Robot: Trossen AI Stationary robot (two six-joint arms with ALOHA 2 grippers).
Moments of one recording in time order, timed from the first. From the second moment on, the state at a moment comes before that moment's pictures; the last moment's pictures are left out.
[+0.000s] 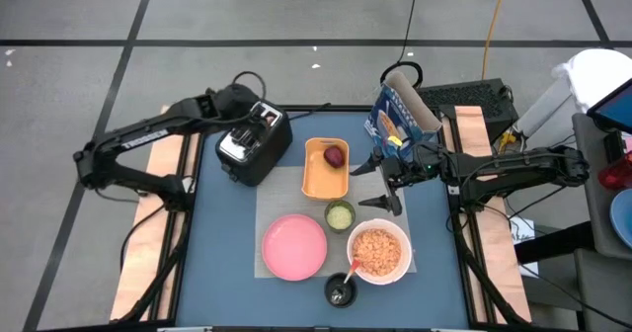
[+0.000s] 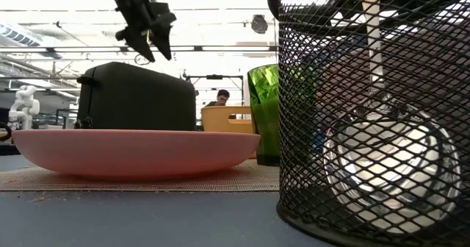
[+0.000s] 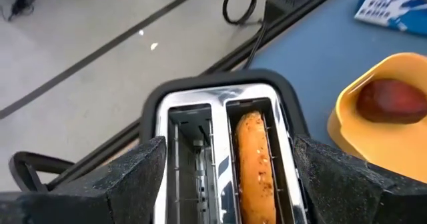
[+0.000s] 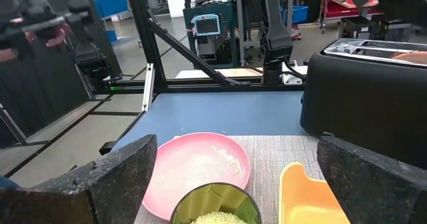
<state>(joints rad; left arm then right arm) 0.48 1.25 1.18 -0.79 -0.34 -0.25 -0.07 1.02 0.55 0.30 -0.31 0.09</state>
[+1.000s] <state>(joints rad) 0.48 1.34 1.18 -0.79 -0.33 -0.43 -0.07 1.02 0.55 0.30 -0.31 0.09</state>
